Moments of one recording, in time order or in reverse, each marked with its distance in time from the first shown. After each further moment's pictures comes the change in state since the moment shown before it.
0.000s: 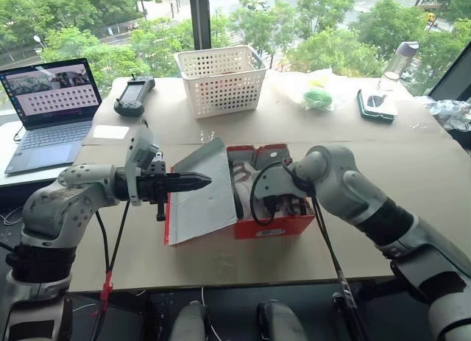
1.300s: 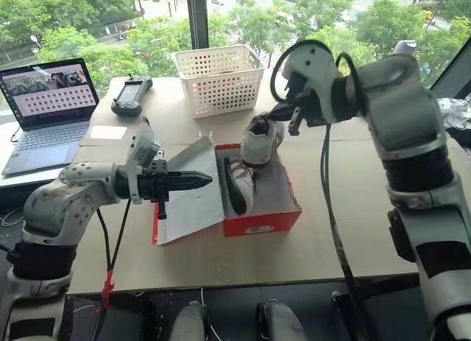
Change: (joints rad) left arm -0.019 0.001 -0.011 0.016 0.002 0.000 -0.004; right arm -0.320 0.039 -0.461 0.183 0.375 0.334 -0.186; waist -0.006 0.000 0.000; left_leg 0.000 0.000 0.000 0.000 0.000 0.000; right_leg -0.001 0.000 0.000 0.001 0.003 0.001
